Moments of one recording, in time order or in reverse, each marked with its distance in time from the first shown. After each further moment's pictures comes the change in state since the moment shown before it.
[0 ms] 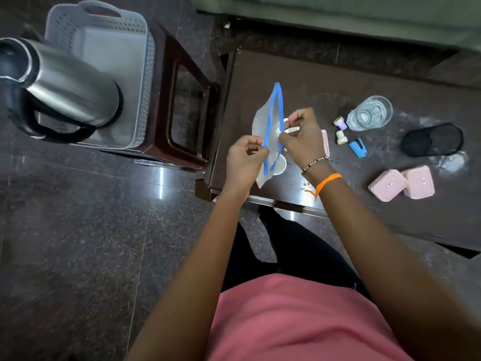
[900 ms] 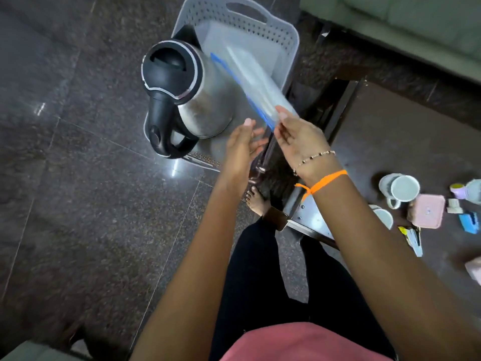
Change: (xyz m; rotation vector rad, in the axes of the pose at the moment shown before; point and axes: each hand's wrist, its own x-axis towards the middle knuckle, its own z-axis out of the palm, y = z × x) left_hand 0.143 0.017 -0.263 -0.547 0.096 -0.134; right_hand 0.054 -0.121 0.294 0.773 -0.240 0.536
